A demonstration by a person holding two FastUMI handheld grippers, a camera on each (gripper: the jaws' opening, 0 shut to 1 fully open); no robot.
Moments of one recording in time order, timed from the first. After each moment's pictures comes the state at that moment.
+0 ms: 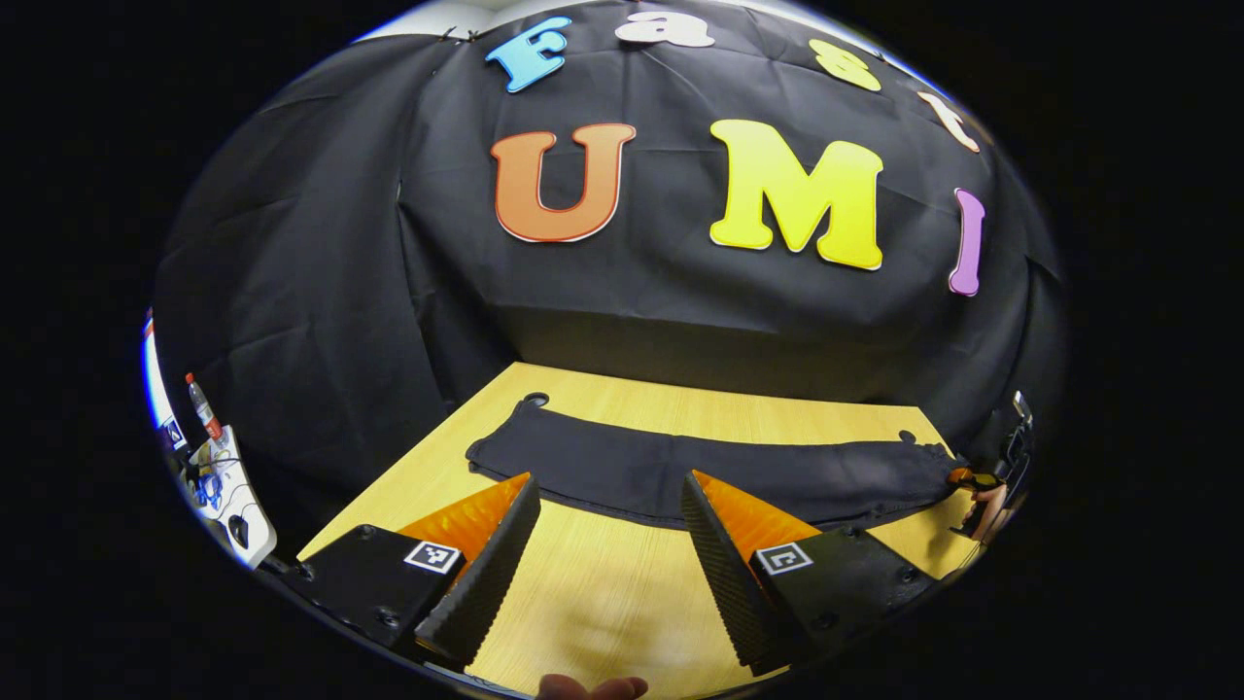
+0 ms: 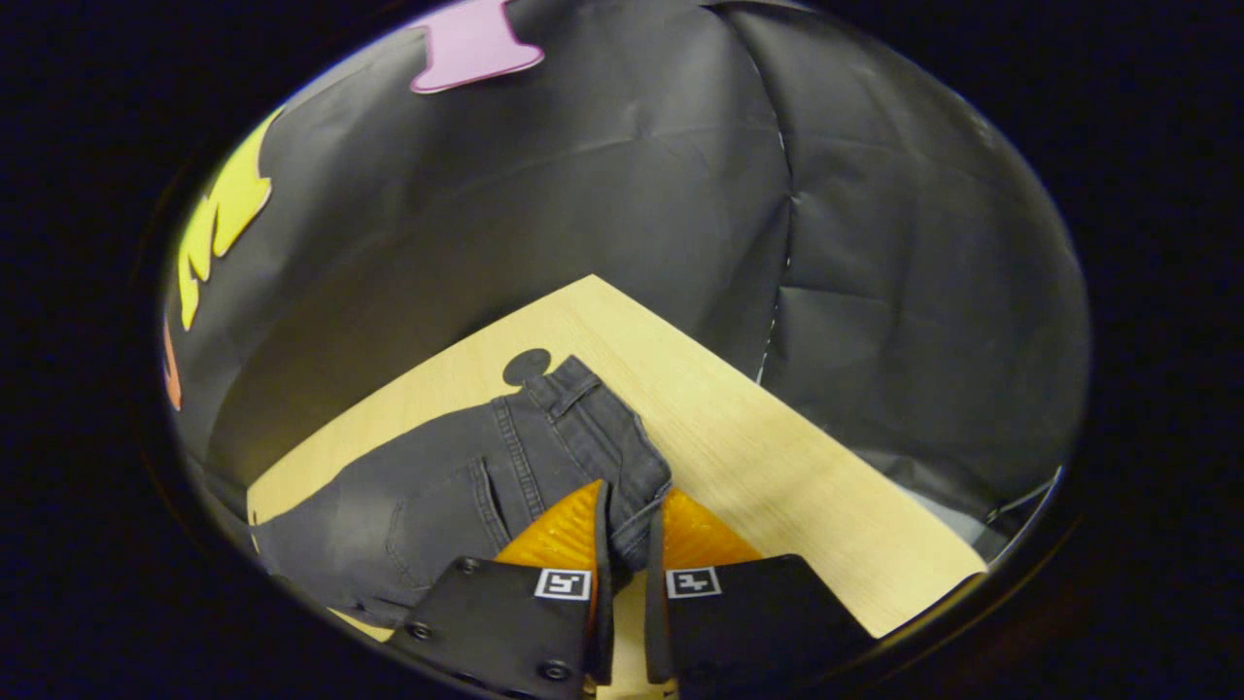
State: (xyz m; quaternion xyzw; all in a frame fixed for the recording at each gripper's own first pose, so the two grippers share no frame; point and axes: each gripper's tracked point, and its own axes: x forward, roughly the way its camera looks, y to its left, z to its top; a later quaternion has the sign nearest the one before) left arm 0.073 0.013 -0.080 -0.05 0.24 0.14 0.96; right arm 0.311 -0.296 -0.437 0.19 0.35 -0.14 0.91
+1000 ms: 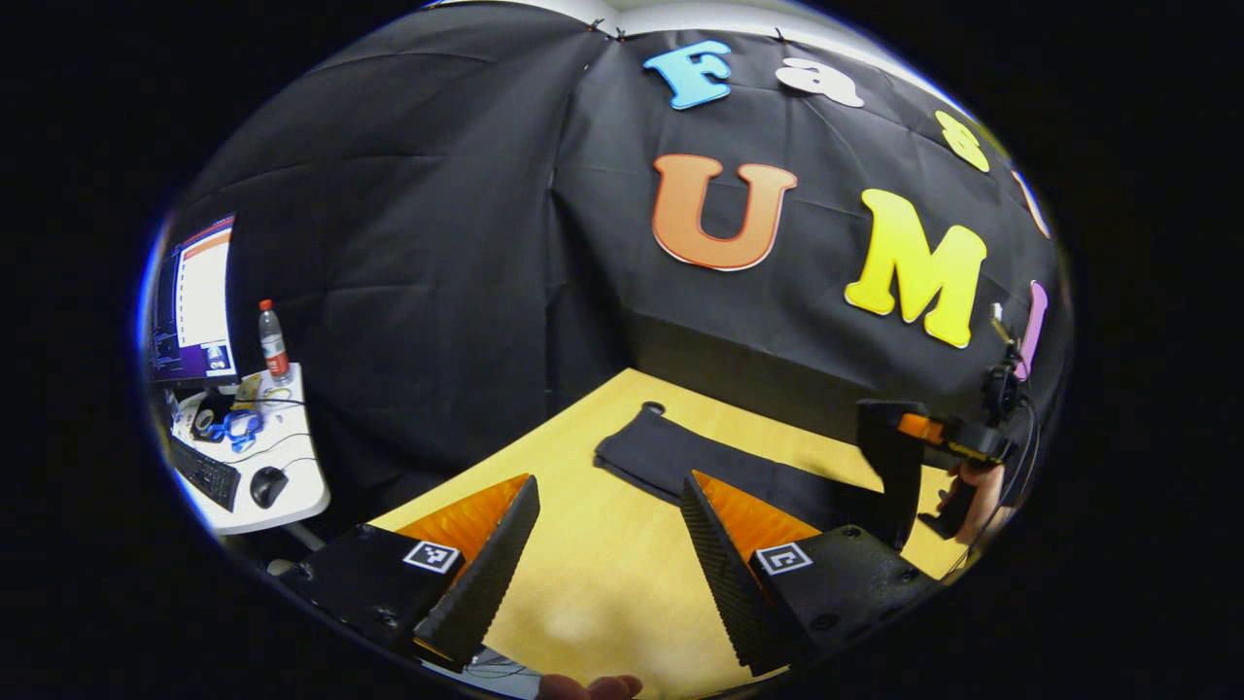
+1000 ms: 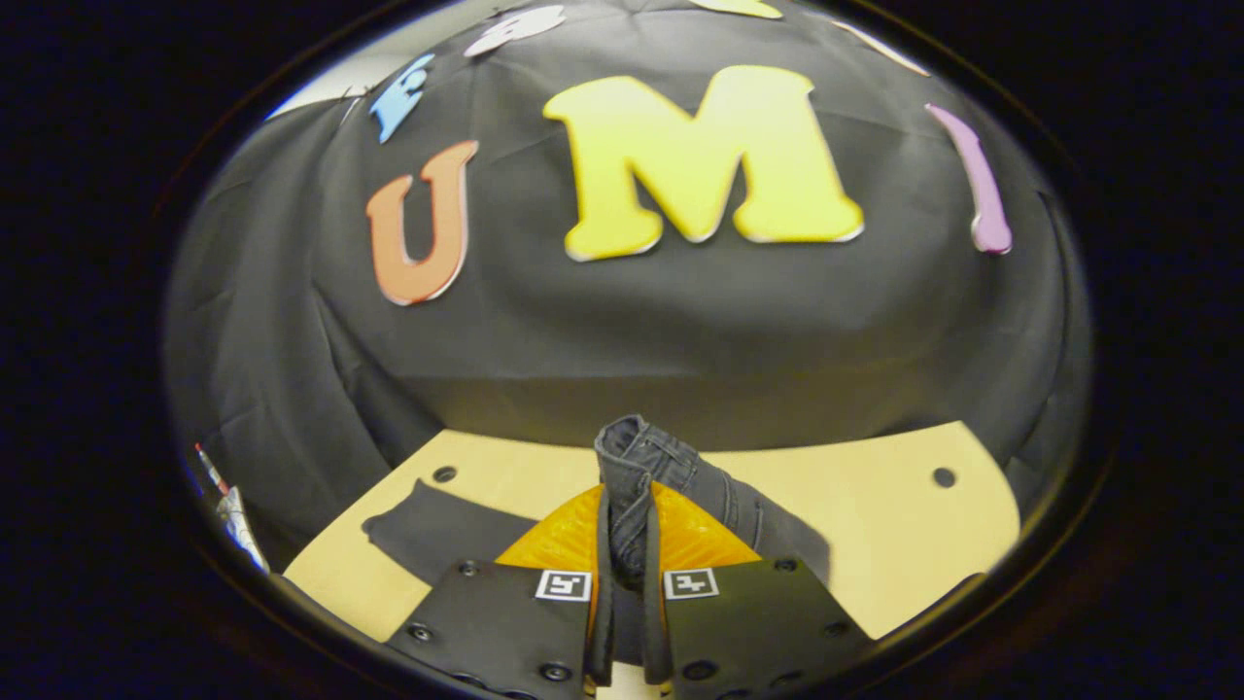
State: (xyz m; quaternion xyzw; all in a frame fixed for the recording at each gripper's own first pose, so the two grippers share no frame) left arm -0.035 0.156 -0.066 -0.12 0.20 0.27 0.93; right arm 0.273 0.141 -0.279 0.05 0.24 0.20 0.95
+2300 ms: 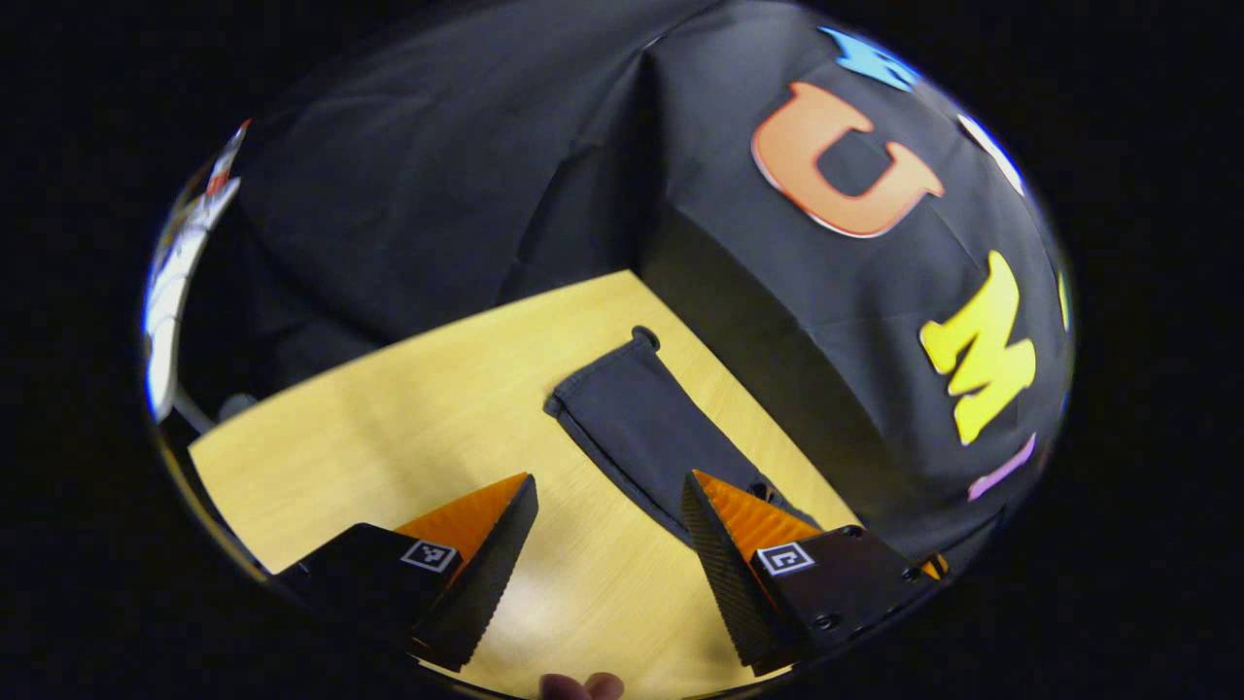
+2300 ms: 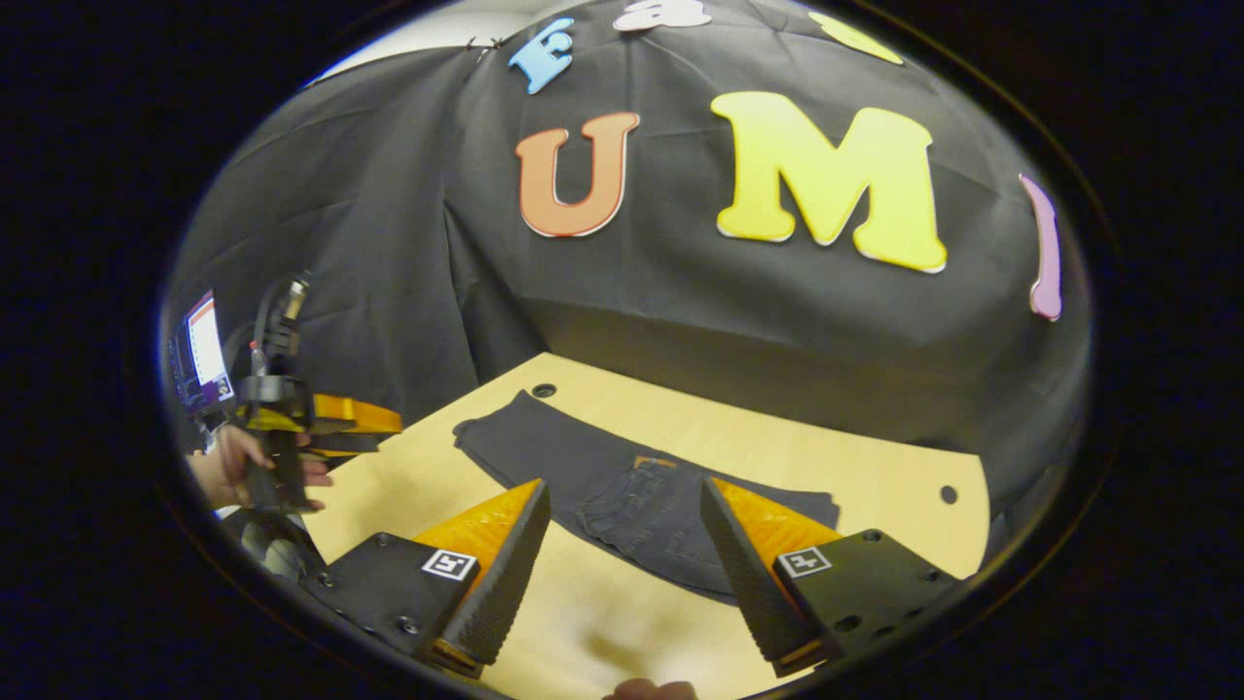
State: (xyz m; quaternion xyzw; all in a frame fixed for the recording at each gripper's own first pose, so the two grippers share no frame) left arm 0.115 0.196 -0.208 -0.43 0.30 0.19 0.83; right arm 0.159 0.101 -0.211 -0.06 0.25 0.30 0.92
